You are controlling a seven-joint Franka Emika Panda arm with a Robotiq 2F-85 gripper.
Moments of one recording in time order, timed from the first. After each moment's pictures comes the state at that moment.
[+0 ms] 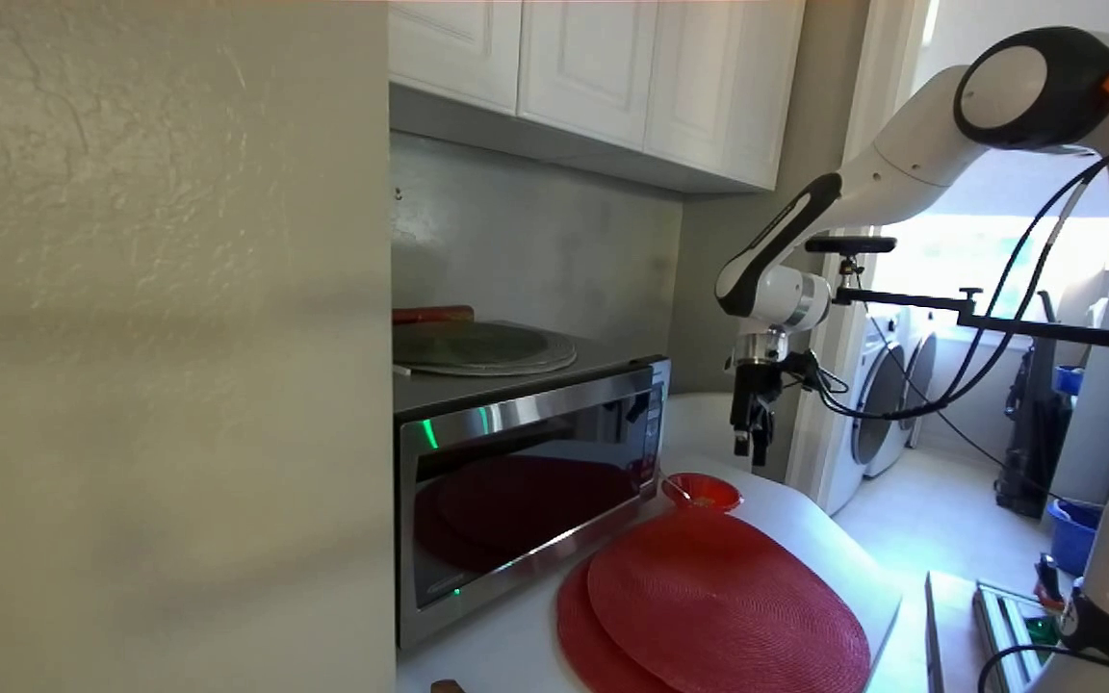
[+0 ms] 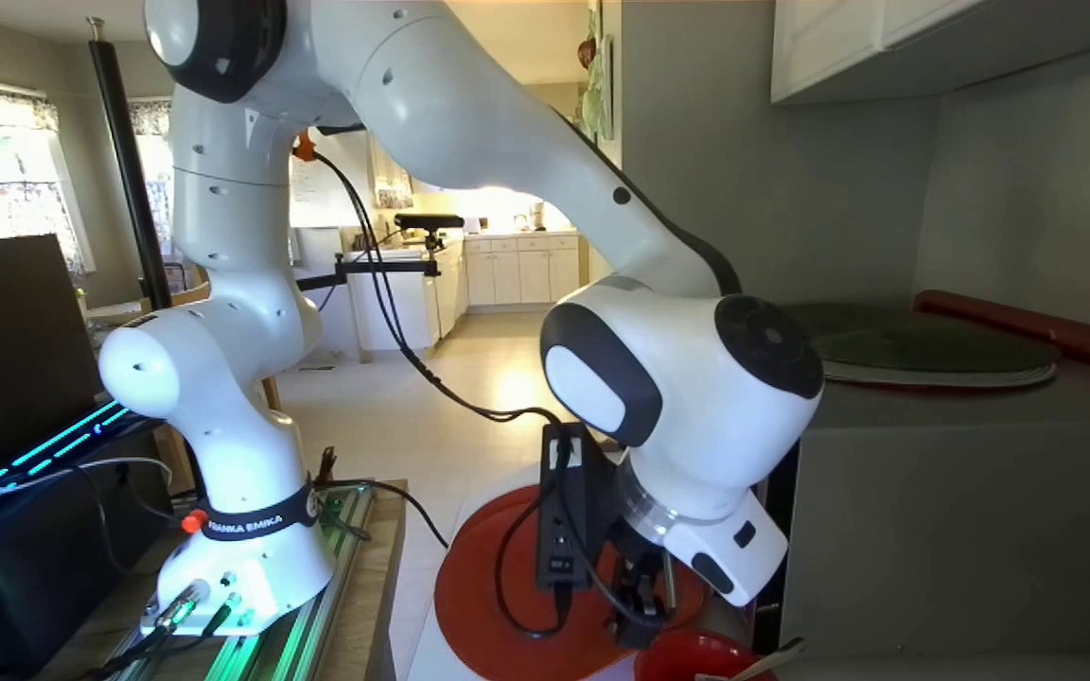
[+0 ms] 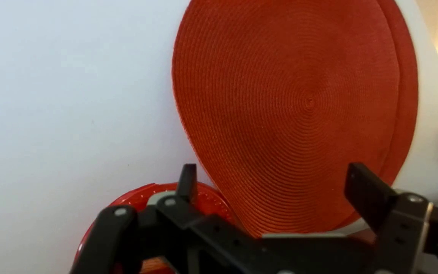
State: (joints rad) arm -0.38 0.28 -0.25 -2.16 0.39 1.98 -0.72
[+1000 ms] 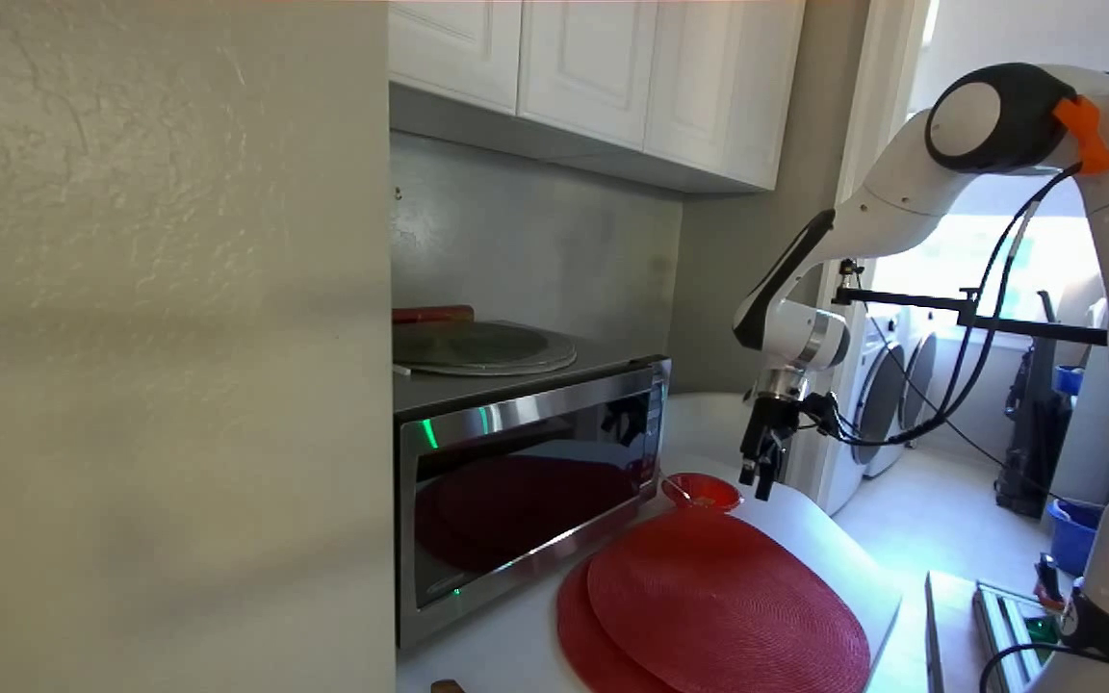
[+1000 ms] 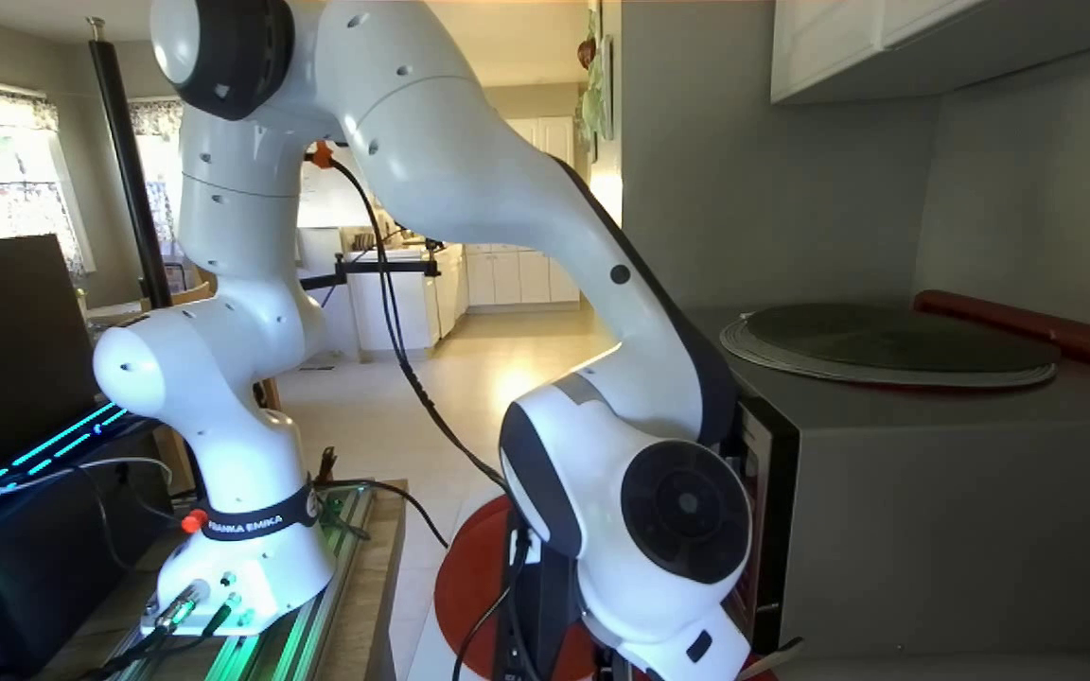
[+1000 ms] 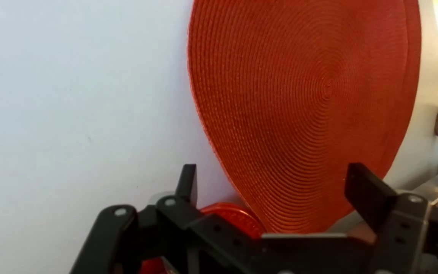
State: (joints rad) arm -0.49 0.37 -0.22 -2.22 0.61 2.07 -0.95
